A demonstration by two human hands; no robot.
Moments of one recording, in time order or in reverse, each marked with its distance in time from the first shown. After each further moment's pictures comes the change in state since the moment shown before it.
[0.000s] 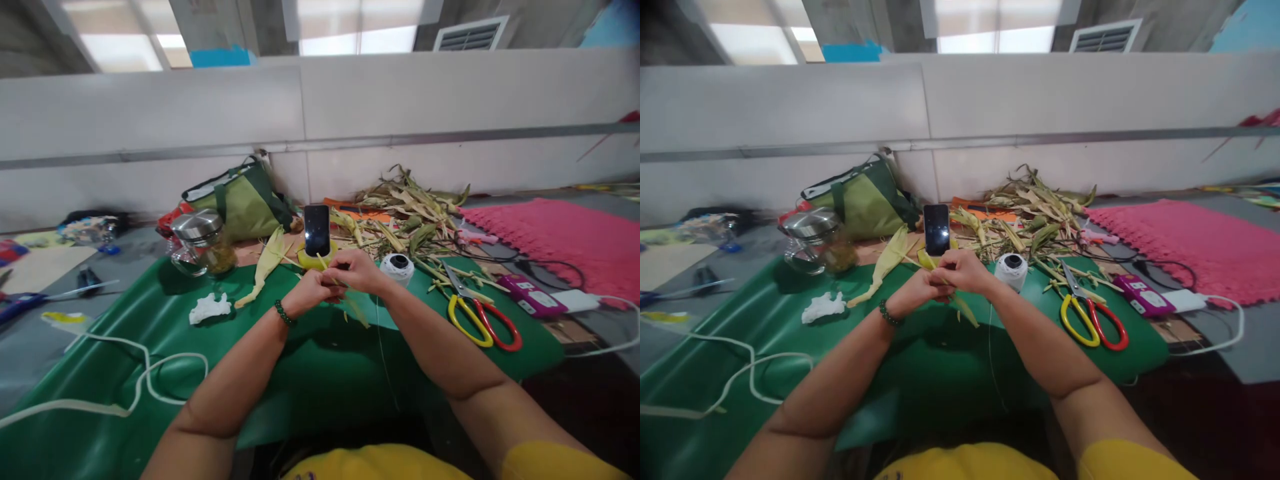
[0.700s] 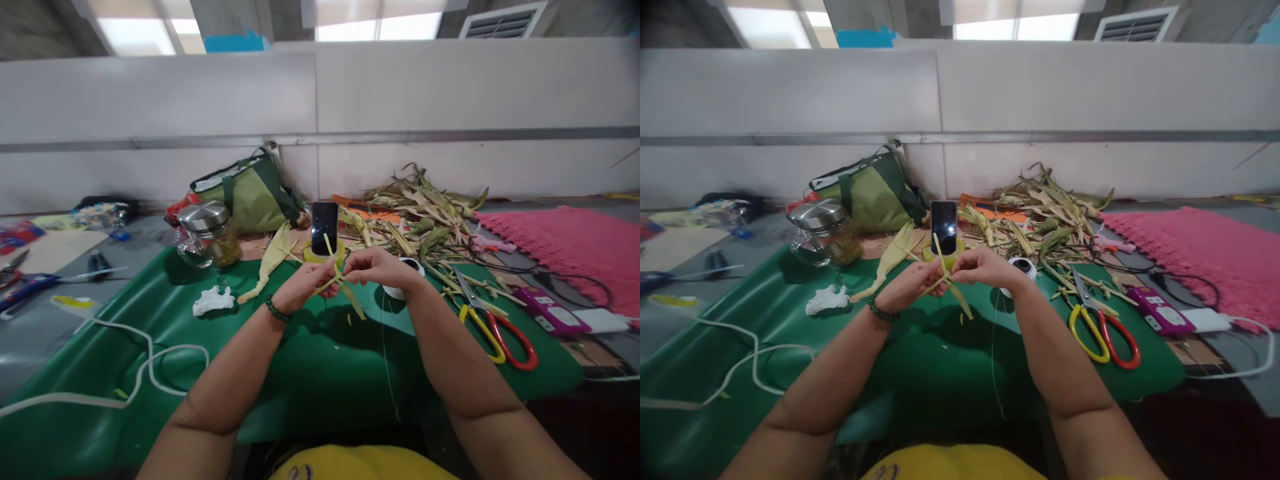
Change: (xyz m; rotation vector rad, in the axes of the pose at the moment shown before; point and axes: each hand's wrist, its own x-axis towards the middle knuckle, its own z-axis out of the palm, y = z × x) left_hand -0.014 0.025 -0.007 -0.068 0.077 -0.063; right_hand -0.001 0.008 -0.037 0.282 -0.347 0.250
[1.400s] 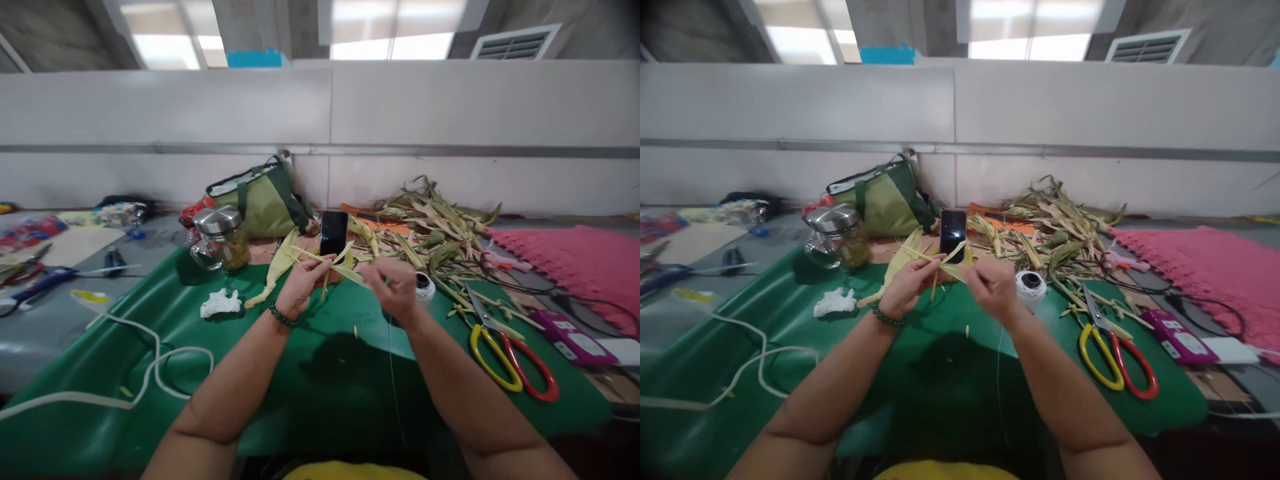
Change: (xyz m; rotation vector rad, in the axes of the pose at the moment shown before) left_hand 0.008 -0.004 -0.009 -0.404 0.266 0.156; right_hand -0.003 -0.006 0.035 -0.540 0.713 -0.459
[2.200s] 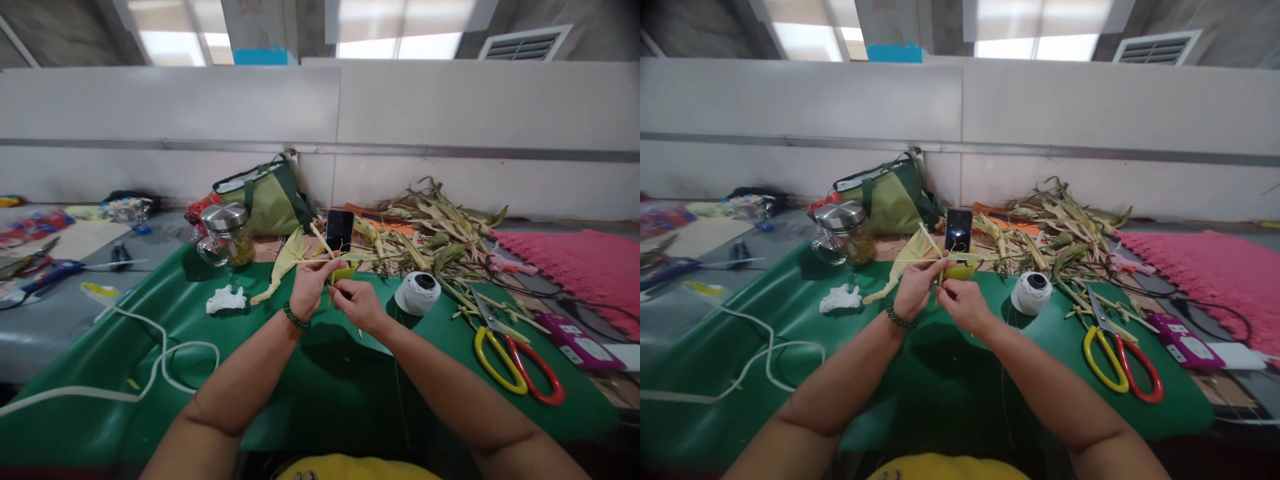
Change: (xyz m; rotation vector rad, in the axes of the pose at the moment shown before) left_hand -0.002 -0.009 0.012 -0.130 0.118 0.212; right_hand -0.020 -0.020 0.047 0.209 -0.300 0.264
